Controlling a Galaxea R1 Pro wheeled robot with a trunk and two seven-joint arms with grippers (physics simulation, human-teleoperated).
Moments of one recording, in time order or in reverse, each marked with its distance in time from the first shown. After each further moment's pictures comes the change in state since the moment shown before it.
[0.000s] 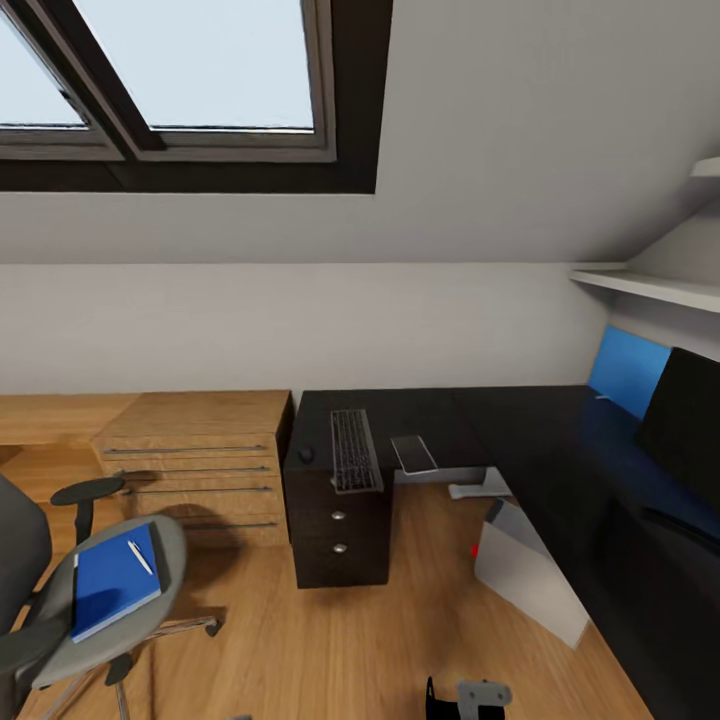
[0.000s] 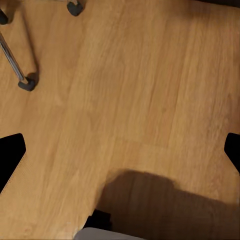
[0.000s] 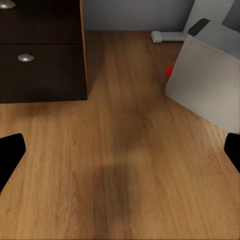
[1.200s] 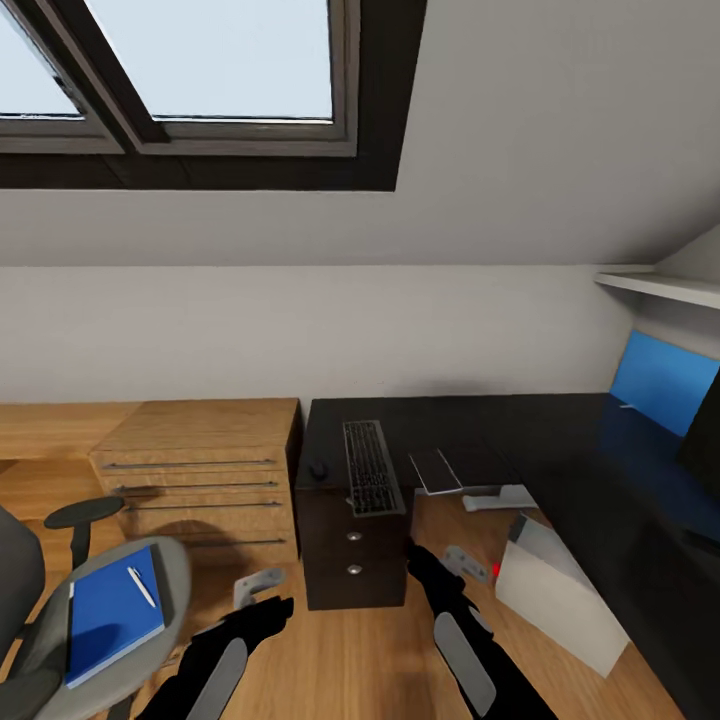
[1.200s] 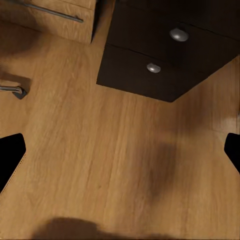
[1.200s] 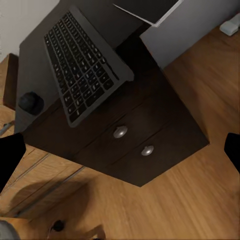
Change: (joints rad) left arm 0.012 0.003 0.148 -0.824 0.028 0.607 0.138; right arm -0.048 -0.021 -0.002 -0.706 -0.677 0.492 0.103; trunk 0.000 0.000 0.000
